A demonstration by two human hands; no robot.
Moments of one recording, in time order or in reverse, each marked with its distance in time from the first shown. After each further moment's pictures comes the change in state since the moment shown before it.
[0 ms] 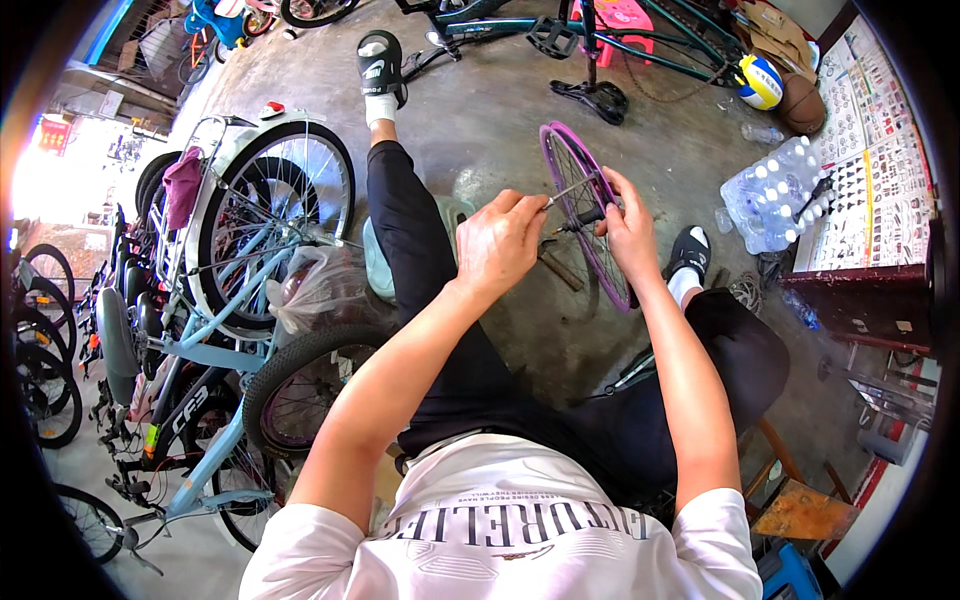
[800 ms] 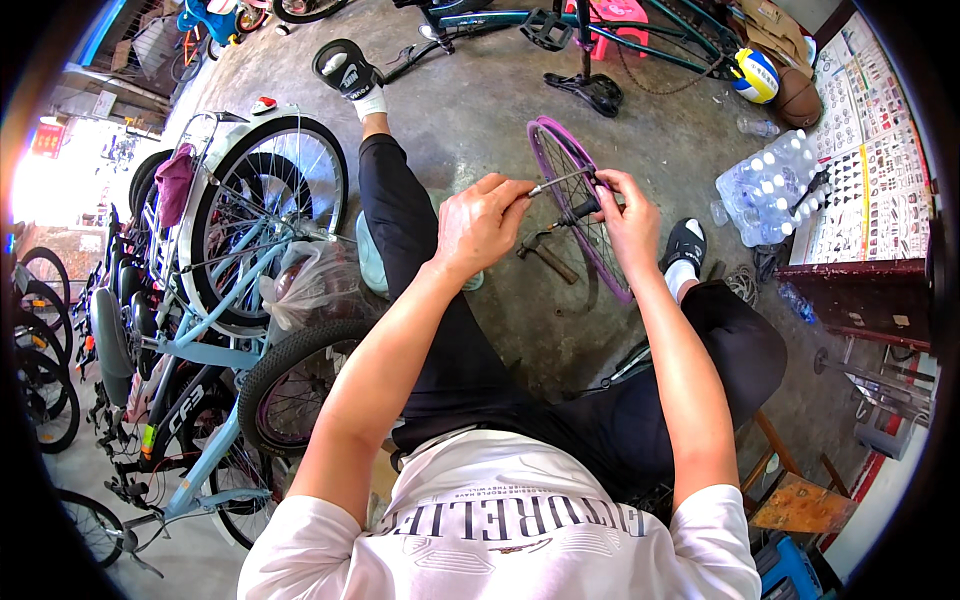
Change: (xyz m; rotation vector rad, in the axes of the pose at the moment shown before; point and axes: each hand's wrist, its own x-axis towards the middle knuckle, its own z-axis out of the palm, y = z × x) left_hand 0.011 -0.021 -0.009 -0.070 -0.093 0.038; right_hand 0.000 0.000 0.000 -0.144 0.140 -0.068
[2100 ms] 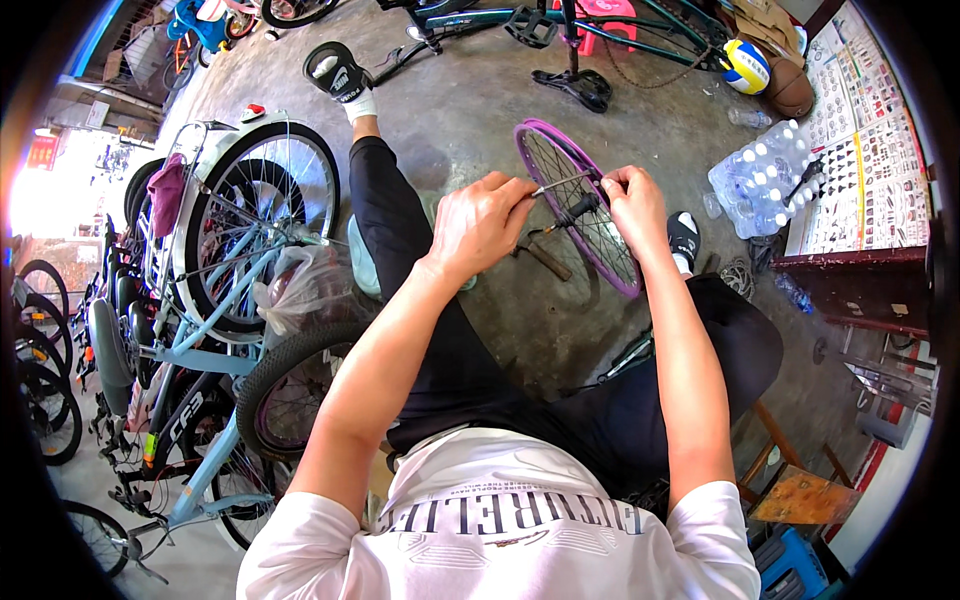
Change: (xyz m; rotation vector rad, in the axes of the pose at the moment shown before) left_hand 0.011 0.021 -0.005 0.060 -0.109 0.049; right_hand 0.025 0.003 -0.028 -0.394 -0.054 0.110
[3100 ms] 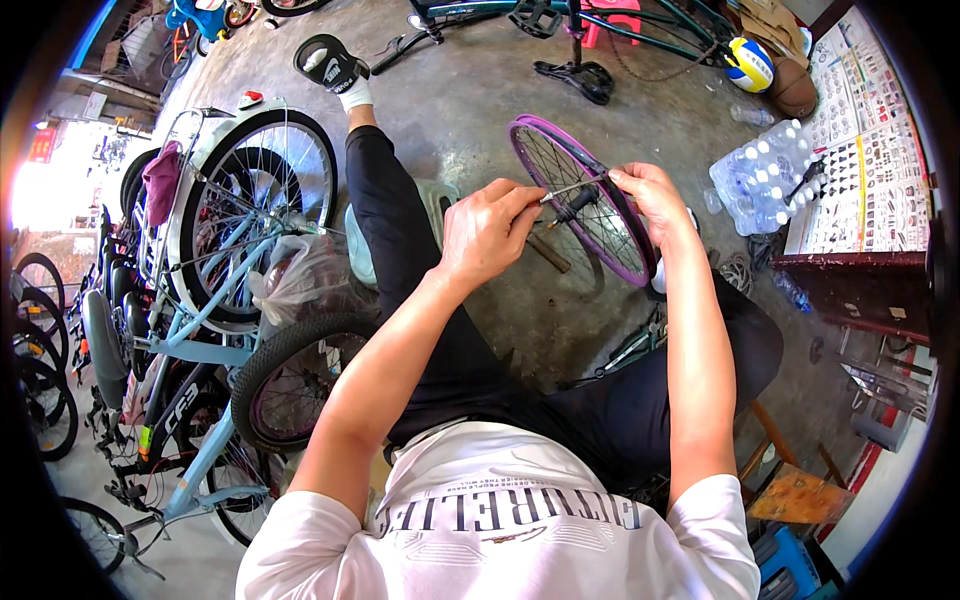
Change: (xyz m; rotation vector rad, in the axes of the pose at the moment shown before) left_hand -0.021 0.004 0.018 -0.132 0.071 -0.022; right_hand 0.023 0.028 -0.014 0.776 -0.424 0.417
